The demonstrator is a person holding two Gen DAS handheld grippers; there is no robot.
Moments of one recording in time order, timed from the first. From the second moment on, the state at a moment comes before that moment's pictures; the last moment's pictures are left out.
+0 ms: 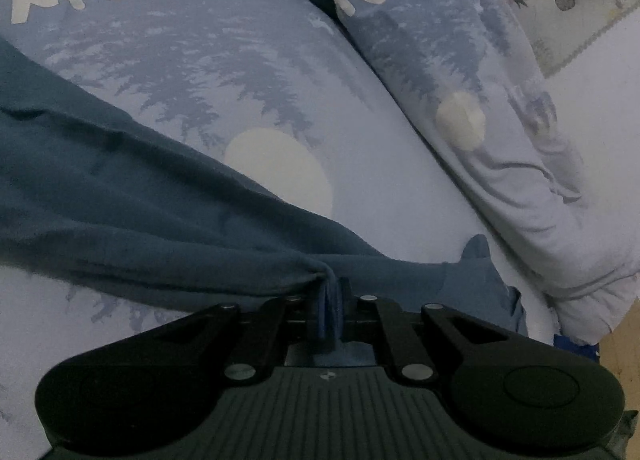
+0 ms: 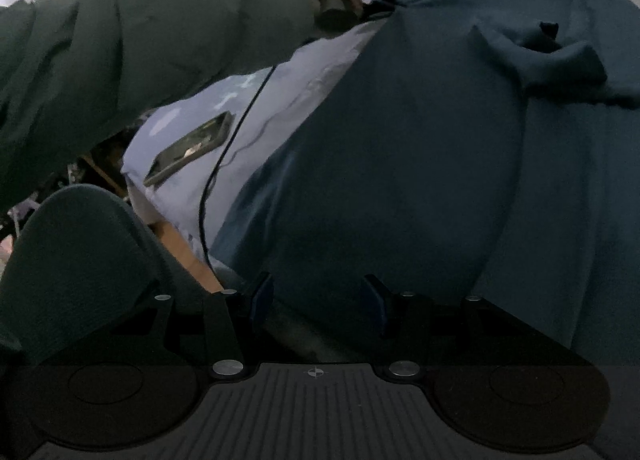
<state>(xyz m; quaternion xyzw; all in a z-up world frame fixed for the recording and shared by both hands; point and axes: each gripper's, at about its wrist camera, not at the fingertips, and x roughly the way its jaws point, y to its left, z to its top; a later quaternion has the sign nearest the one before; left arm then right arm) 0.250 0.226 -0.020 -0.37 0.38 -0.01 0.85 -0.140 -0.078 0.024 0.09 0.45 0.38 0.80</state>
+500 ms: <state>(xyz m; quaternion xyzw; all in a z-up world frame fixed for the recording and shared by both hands) 0.154 0.249 0.050 -0.35 0.38 -0.01 0.86 -0.150 -0.124 0.063 0.12 0.39 0.34 0.85</state>
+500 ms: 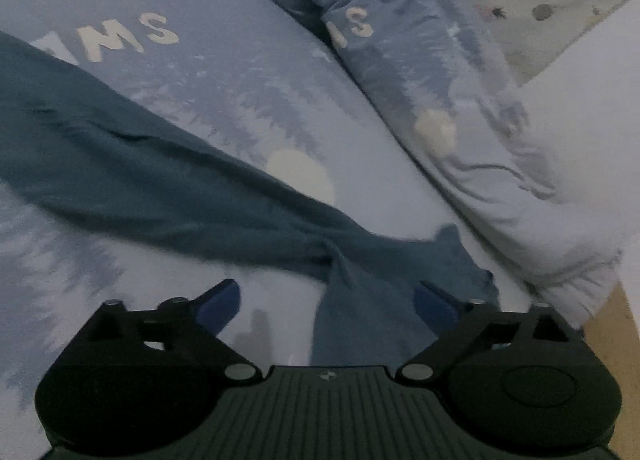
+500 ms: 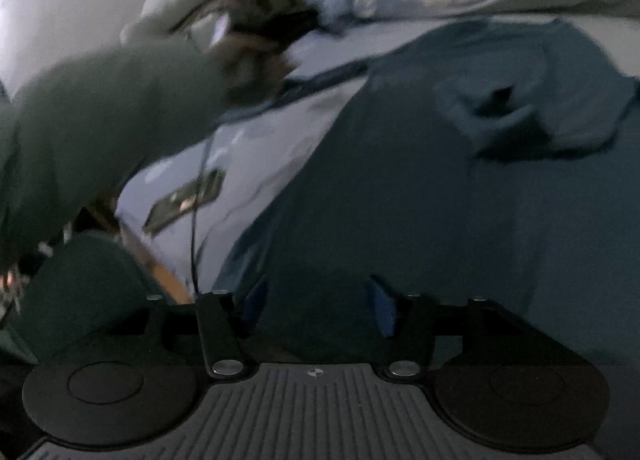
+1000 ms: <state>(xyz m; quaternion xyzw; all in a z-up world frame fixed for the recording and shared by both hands) -0.014 0.132 0.144 -0.29 0.23 -0.12 0.92 -0.187 -0.259 0.079 0.15 0.38 0.12 0.90</state>
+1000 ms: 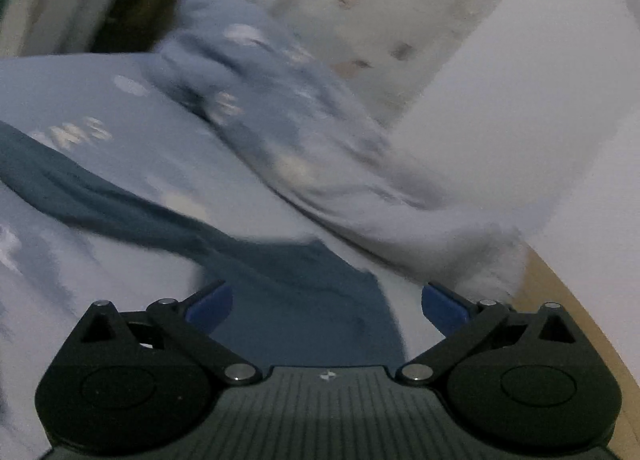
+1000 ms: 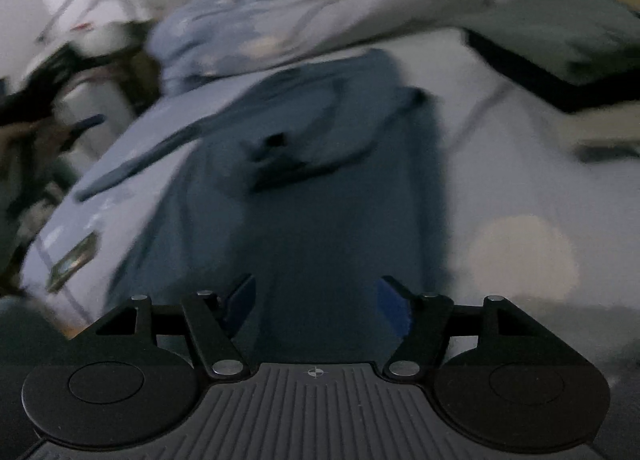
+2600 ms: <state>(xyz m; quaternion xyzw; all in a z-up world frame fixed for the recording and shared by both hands) 0.067 0.143 0.030 -0.32 0.35 0.07 0.88 -0.139 -0.073 0.077 -0.21 0.30 0.43 0.83</state>
